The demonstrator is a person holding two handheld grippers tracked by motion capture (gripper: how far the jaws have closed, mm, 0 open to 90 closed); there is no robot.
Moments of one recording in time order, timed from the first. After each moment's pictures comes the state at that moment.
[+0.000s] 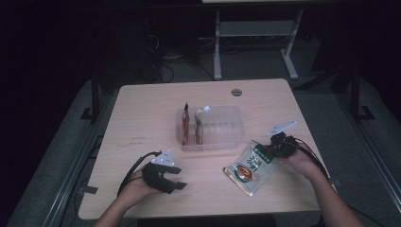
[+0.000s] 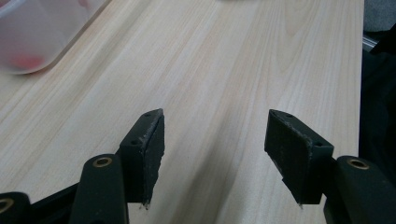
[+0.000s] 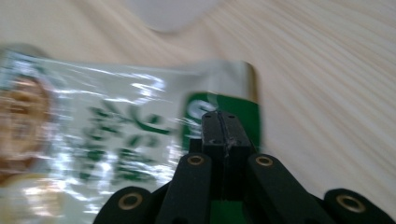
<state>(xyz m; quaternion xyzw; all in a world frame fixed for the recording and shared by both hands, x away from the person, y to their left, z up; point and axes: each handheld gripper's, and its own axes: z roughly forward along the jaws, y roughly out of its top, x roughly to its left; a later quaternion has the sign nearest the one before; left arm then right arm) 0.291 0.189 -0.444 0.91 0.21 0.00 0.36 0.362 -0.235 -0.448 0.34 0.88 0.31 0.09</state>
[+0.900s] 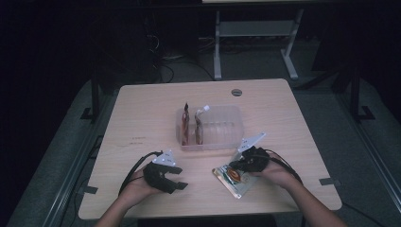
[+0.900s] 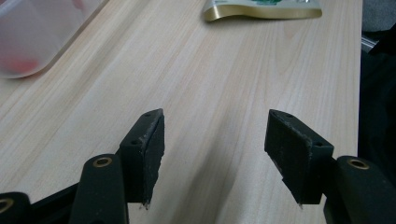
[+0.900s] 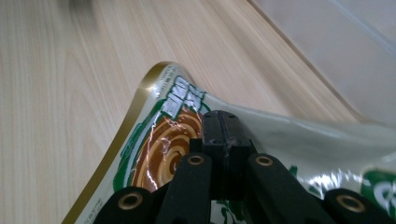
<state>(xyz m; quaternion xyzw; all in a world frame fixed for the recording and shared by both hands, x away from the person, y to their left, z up) 0.292 0.186 -0.445 0.91 0.21 0.00 0.36 0.333 -0.146 -0.456 0.23 0.91 0.35 0.01</state>
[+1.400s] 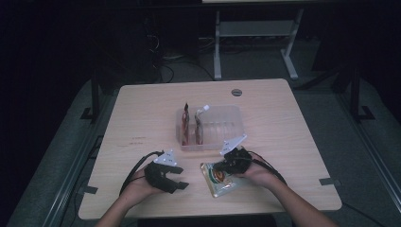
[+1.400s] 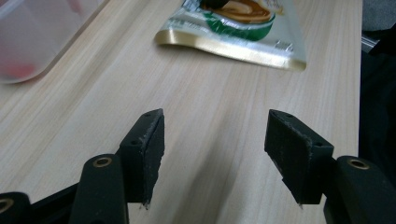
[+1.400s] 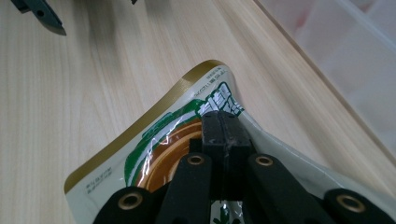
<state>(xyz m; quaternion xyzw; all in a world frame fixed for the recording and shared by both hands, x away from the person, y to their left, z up) 0.293 0.182 -0.444 0.91 0.20 0.00 0.36 0.334 -0.098 -0.460 0.19 0.91 0.36 0.02</state>
